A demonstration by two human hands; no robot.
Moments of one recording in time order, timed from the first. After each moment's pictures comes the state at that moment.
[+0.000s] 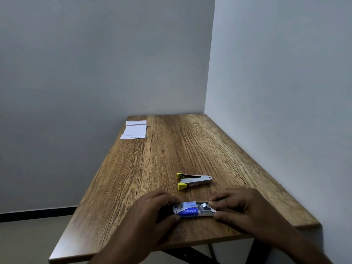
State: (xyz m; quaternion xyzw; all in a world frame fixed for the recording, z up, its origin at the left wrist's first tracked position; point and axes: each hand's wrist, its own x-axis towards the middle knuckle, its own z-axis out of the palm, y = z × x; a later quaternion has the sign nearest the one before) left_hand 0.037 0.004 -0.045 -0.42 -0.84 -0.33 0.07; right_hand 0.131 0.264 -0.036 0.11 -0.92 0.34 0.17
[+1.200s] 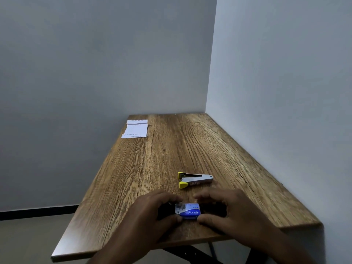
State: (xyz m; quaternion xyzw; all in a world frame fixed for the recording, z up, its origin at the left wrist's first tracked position) left_hand 0.036 0.002 -0.047 -0.40 -0.84 -0.37 0.05; right_hand 0.124 0.231 -0.035 0.11 -0.92 0.33 0.17
